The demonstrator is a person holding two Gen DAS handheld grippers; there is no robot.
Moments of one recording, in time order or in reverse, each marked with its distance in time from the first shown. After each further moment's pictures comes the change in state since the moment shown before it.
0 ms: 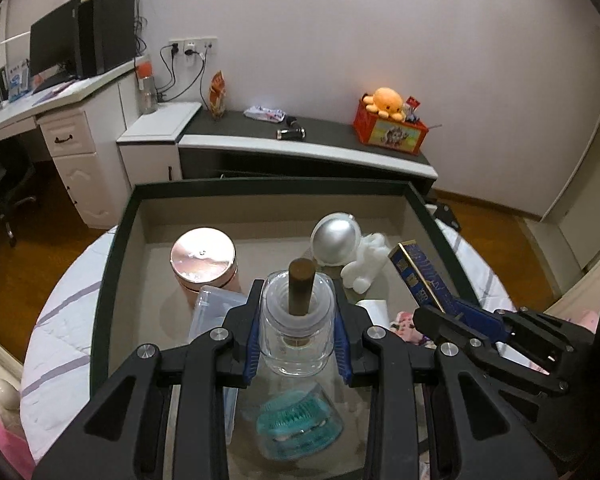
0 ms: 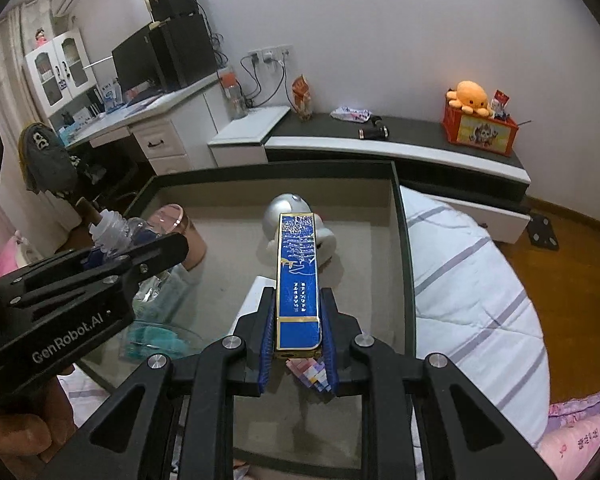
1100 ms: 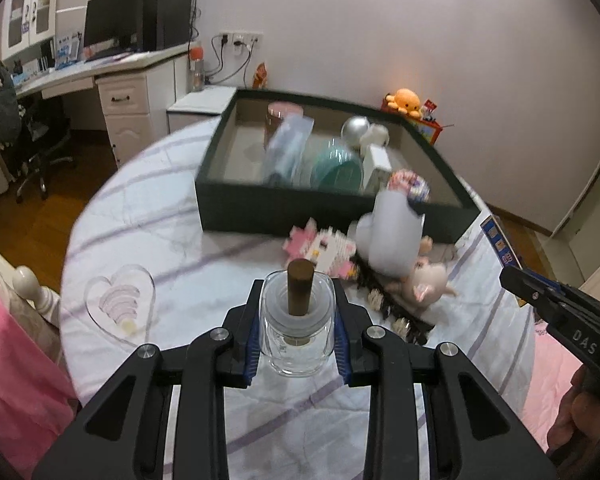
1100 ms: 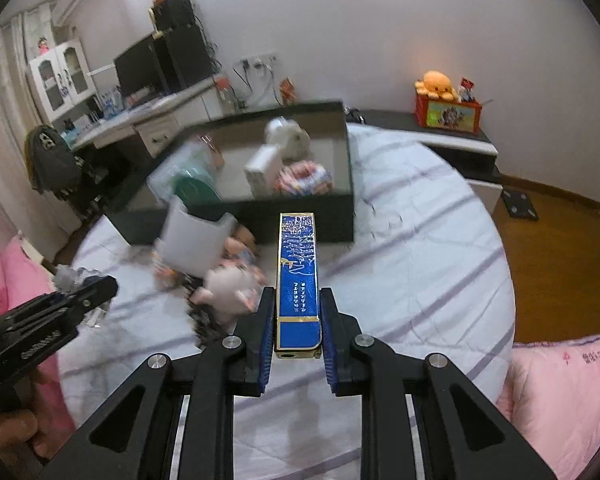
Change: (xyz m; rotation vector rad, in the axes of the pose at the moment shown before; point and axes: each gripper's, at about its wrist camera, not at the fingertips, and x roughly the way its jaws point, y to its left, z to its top) left arm -0.126 0.018 -0.162 -0.098 -0.041 0.065; right arm -0.119 0.003 -0.134 0.038 -0.062 -0.021
